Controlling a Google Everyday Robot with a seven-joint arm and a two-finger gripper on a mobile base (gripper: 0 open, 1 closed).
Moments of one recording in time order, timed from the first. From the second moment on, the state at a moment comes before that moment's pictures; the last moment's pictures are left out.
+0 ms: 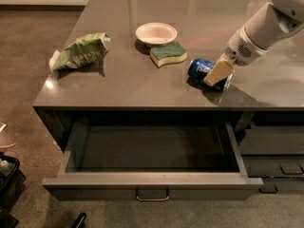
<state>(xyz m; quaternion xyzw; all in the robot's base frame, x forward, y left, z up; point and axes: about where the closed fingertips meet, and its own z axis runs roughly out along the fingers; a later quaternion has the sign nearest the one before) 0.600 -0.196 0.859 -0.45 0.86 0.12 0.21</state>
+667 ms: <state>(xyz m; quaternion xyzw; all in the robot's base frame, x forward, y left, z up) 0.593 -0.193 0.868 -0.47 0.85 0.13 0.20</state>
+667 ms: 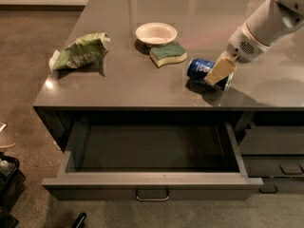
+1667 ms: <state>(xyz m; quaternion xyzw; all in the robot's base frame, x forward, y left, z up) 0.460 -0.244 0.901 -0.36 0.91 0.14 0.18</state>
